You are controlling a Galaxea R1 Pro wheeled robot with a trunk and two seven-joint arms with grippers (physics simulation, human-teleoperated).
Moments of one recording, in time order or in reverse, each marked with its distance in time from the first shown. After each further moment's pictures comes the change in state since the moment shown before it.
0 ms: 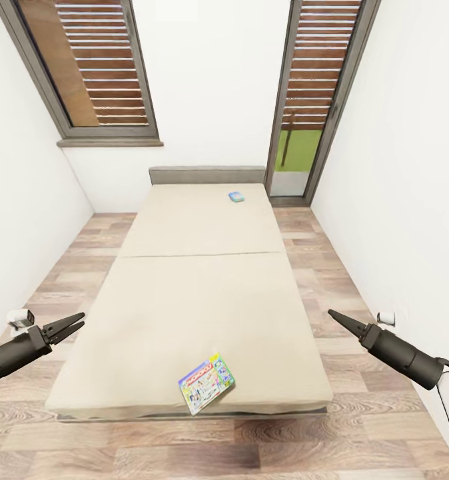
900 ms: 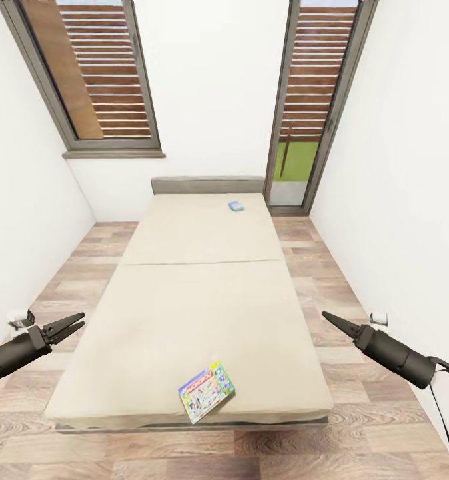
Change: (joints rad) left arm 0.000 0.000 0.000 -0.001 0.000 0.000 0.000; right arm 0.000 0.000 0.038 -0.001 0.000 -0.003 -0.002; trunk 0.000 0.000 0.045
